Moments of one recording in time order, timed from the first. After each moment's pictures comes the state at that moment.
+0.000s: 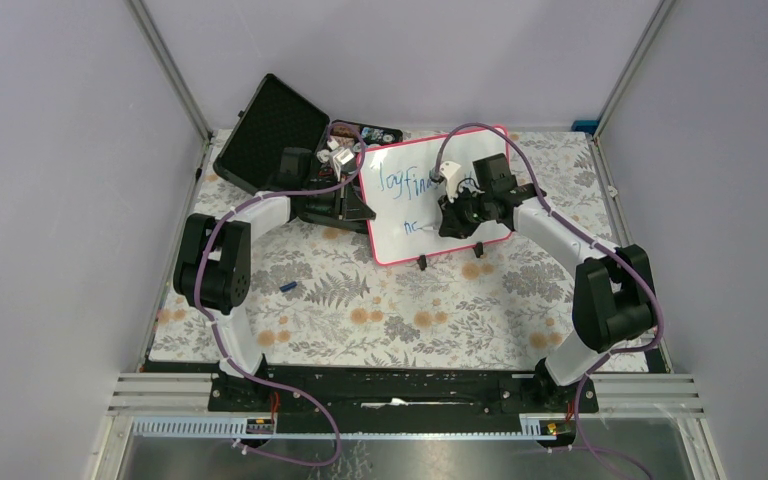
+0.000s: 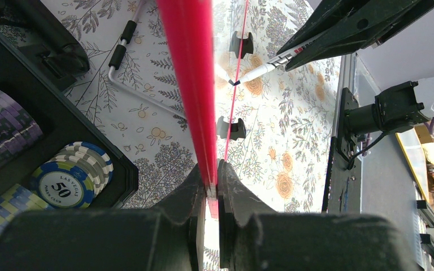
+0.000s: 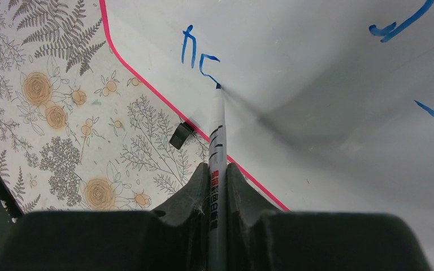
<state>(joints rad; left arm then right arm) -0.22 1.86 1.21 -0.01 1.09 -0.08 0.36 1.63 1.18 -0.48 -0.52 -0.36</state>
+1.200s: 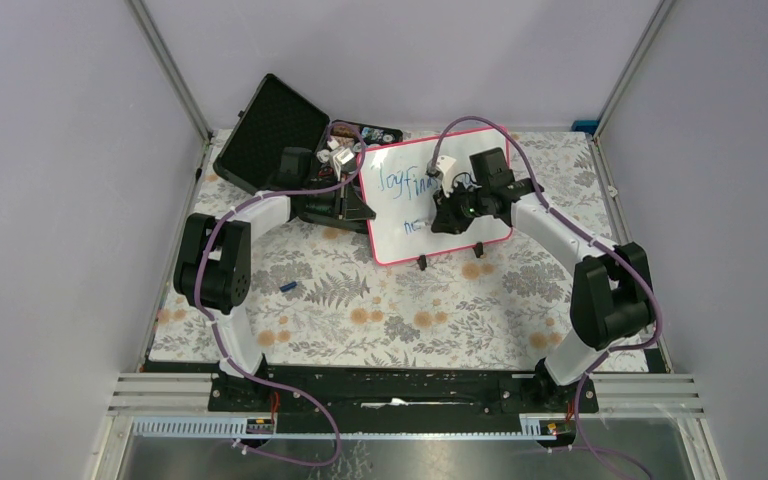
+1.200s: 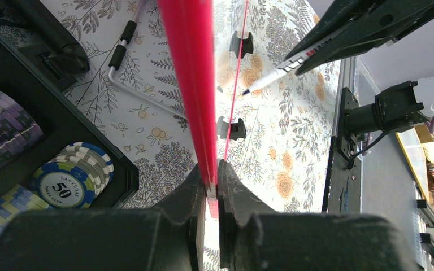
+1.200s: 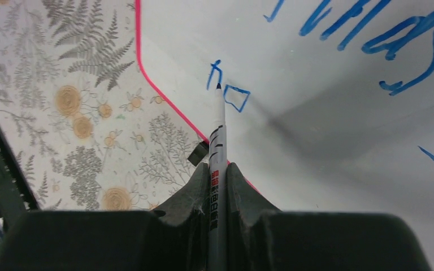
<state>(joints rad) -0.22 1.86 1.21 -0.02 1.09 -0.08 0.38 1.65 1.24 -0.48 -0.57 -0.35</state>
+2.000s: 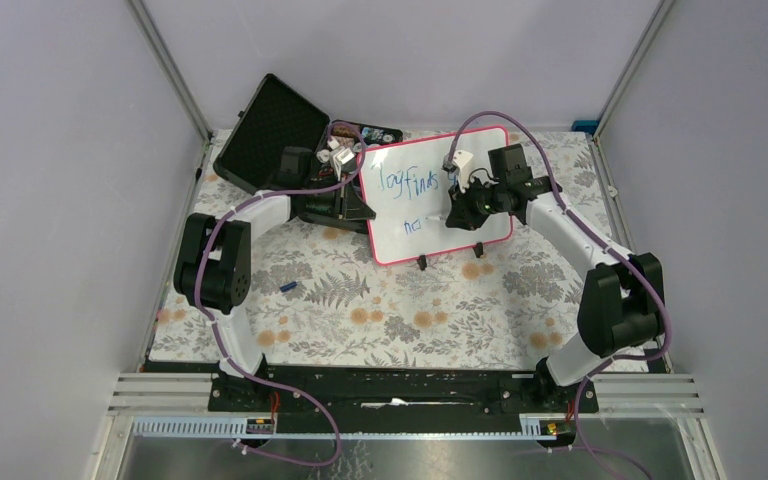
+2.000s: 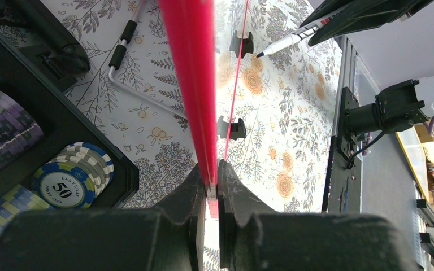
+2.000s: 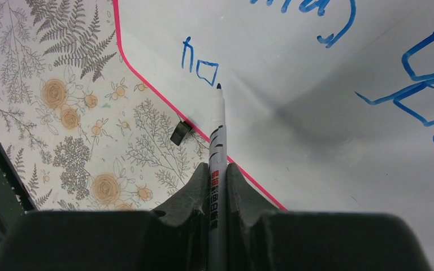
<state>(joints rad) -0.22 1.87 1.22 -0.03 1.09 -0.07 0.30 1.59 1.23 -0.54 -0.59 -0.39</state>
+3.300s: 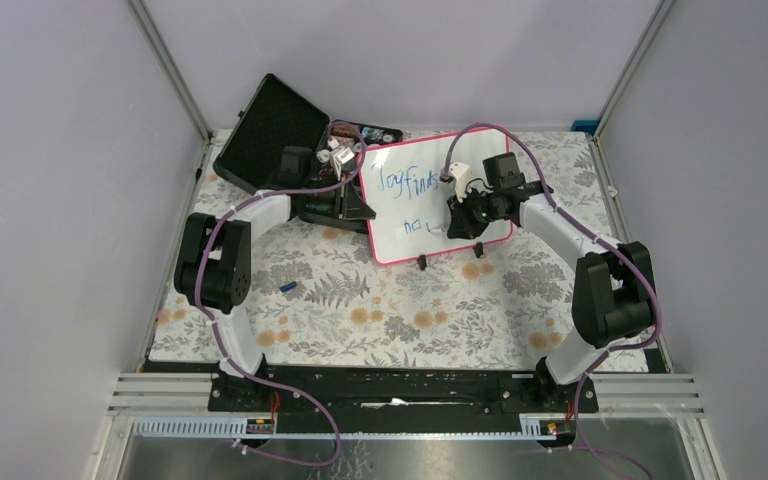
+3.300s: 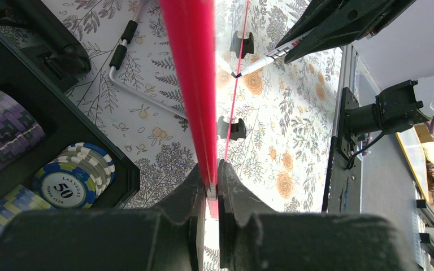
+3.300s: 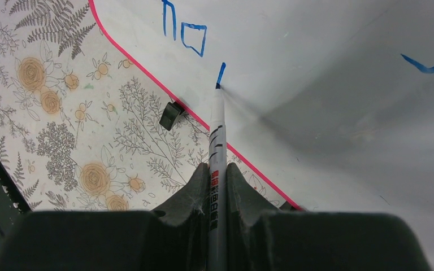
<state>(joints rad) -0.22 1.87 1.22 -0.04 1.09 -0.07 0.30 1.65 1.19 -0.54 -0.56 -0.40</state>
